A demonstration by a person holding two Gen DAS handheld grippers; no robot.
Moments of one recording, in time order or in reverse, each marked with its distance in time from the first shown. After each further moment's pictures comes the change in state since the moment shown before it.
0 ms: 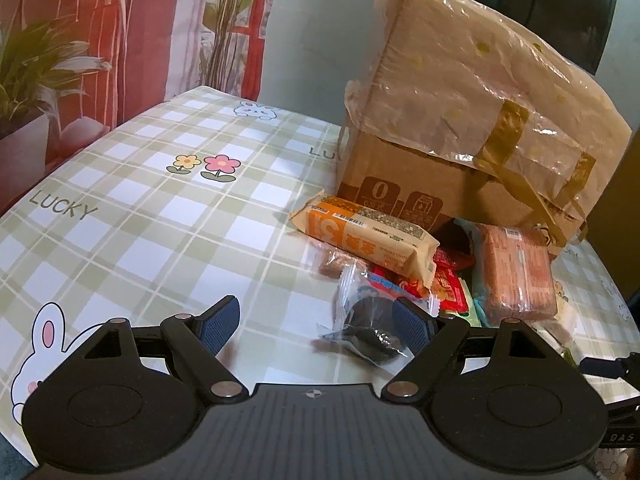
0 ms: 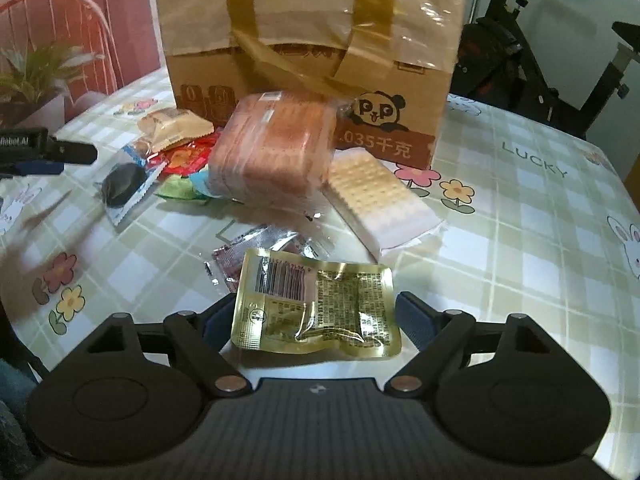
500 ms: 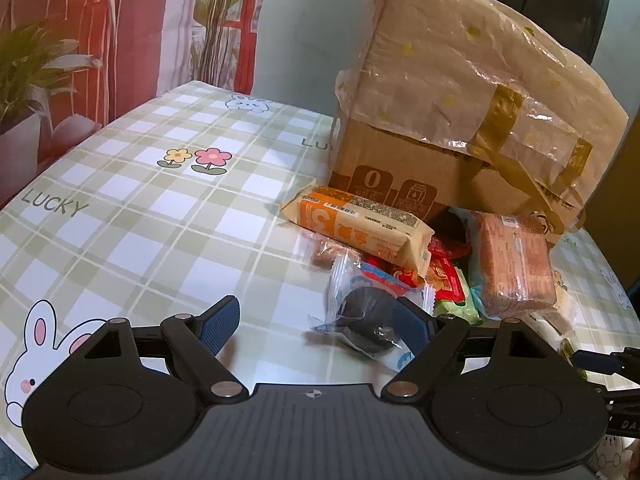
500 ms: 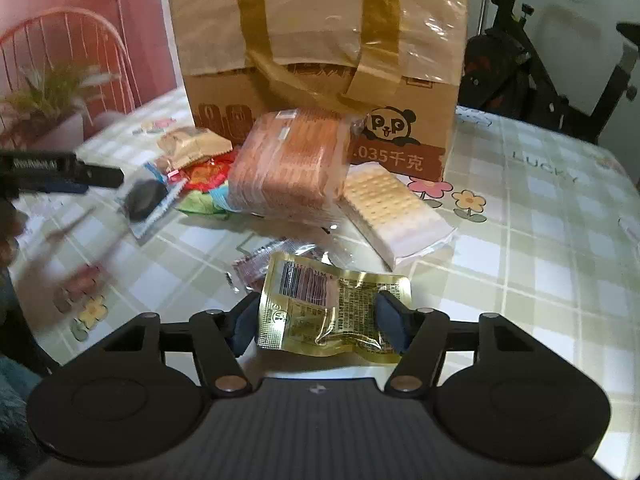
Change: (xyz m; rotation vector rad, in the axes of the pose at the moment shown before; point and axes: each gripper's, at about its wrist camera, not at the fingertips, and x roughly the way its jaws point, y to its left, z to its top) left arm 0.003 -0.003 -0.002 0.021 0.020 -0.012; right arm -0.007 -0.003 -0.005 0.035 -0.060 0.082
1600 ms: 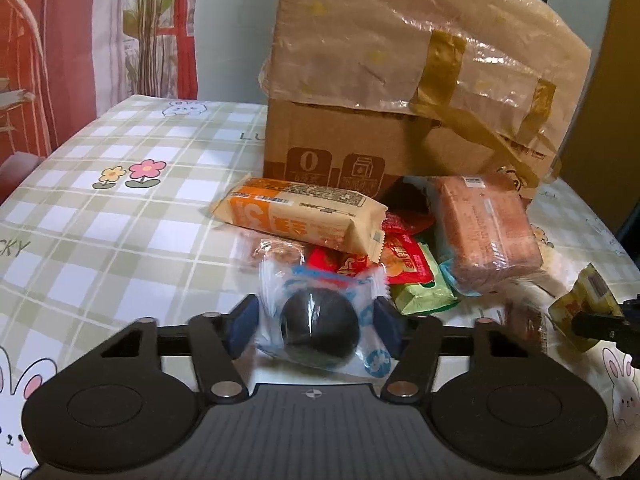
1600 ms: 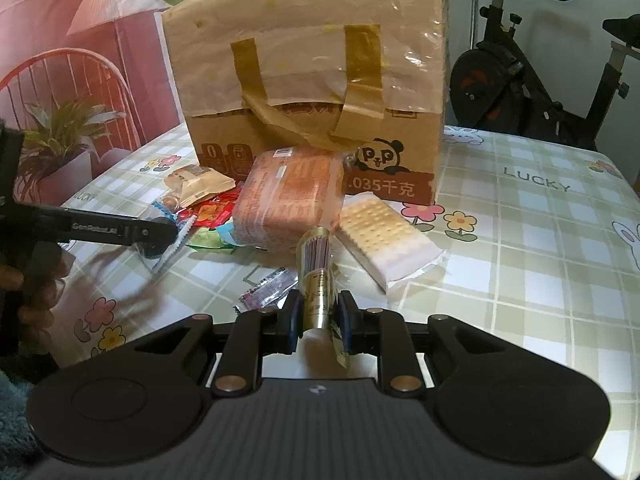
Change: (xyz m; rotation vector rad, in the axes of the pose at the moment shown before) left arm 0.022 -0.023 -0.003 0.159 0.017 -0.067; right arm -0.017 -0.005 0.004 0.041 -0.079 0.004
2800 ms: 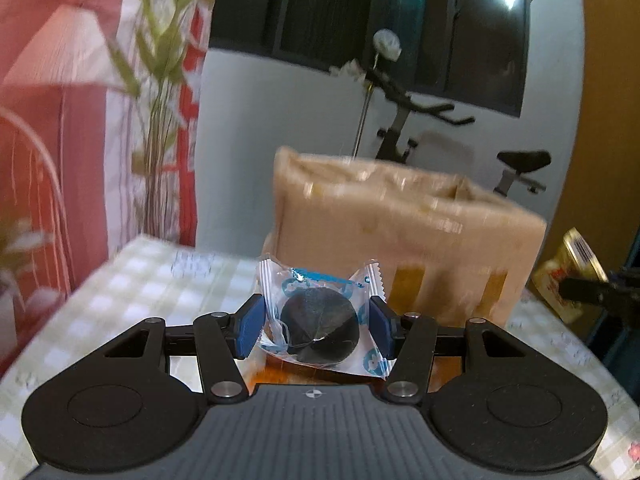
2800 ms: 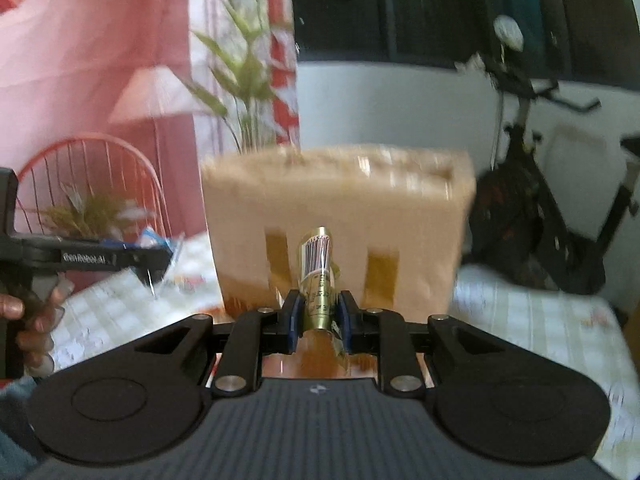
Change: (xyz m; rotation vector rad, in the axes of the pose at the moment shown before) left arm -0.082 -0.009 0.093 0.024 -0.347 -0.019; right arm -0.062 0.013 0.104 -0.150 -0.337 0.054
